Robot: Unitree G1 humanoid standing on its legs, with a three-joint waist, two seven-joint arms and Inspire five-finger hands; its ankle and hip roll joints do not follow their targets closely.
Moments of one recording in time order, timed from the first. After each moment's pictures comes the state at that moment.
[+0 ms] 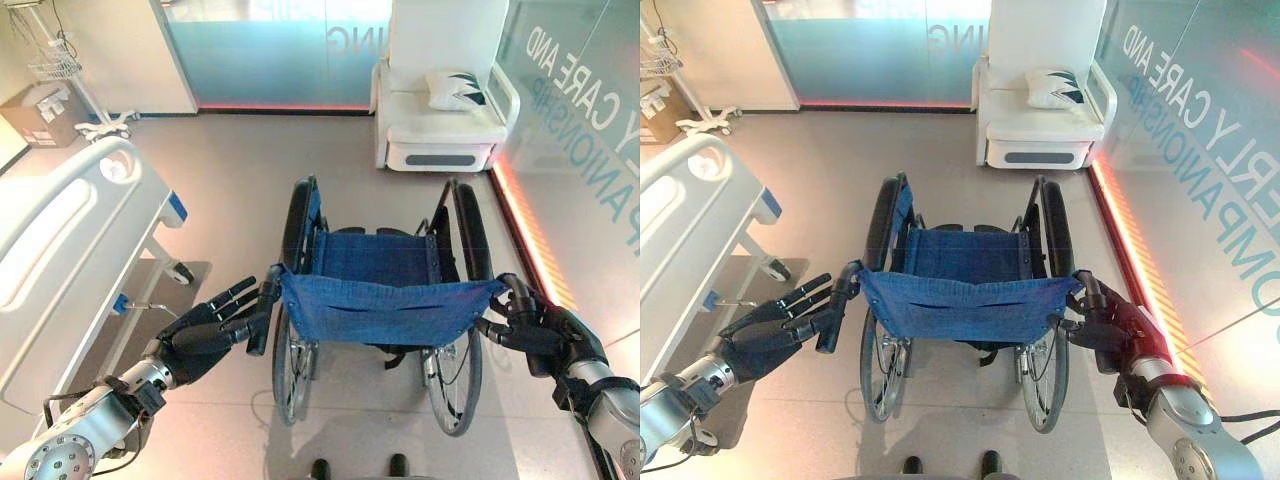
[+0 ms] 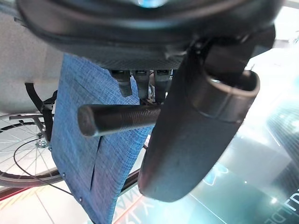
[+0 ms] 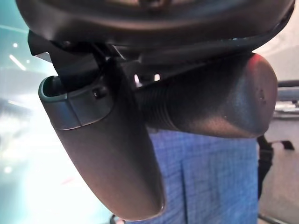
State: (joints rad) left arm 0.40 0.84 0.24 -0.27 -1.27 0.45 -0.22; right arm 0.36 -0.70 -0.22 -0.34 0.75 0.41 -0.14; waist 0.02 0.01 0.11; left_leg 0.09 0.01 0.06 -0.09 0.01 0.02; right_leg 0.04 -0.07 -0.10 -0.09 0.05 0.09
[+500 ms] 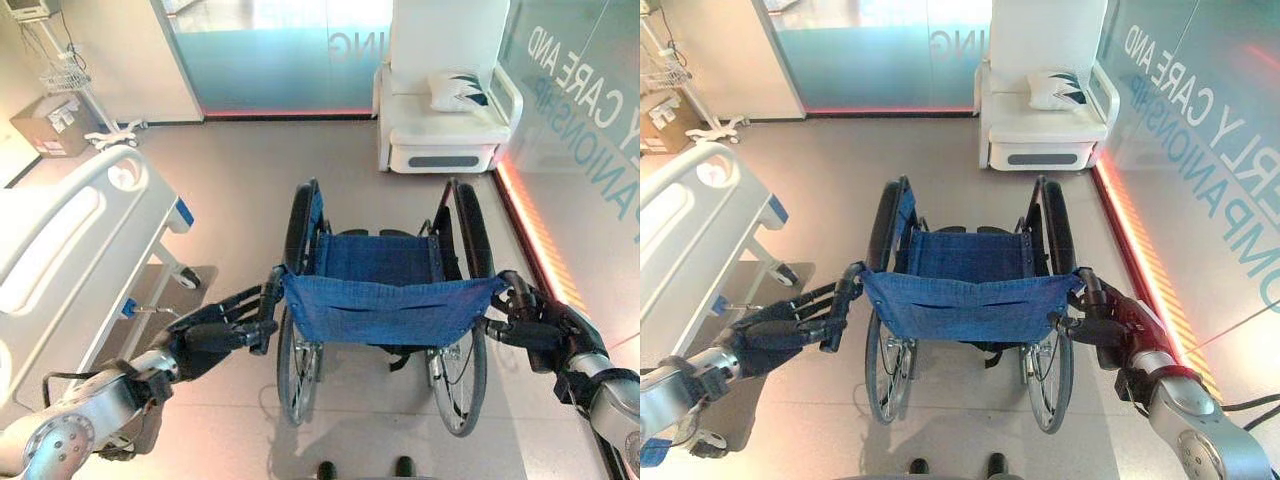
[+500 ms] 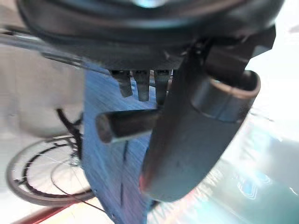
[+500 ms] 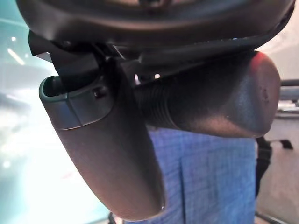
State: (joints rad) left arm 0.30 0.92 0.12 -0.29 -1.30 0.66 0.02; right arm 0.31 -0.81 -0.14 -0.32 0.81 0.38 -0.20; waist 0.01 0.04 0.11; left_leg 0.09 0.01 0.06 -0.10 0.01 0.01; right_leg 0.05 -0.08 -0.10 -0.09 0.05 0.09
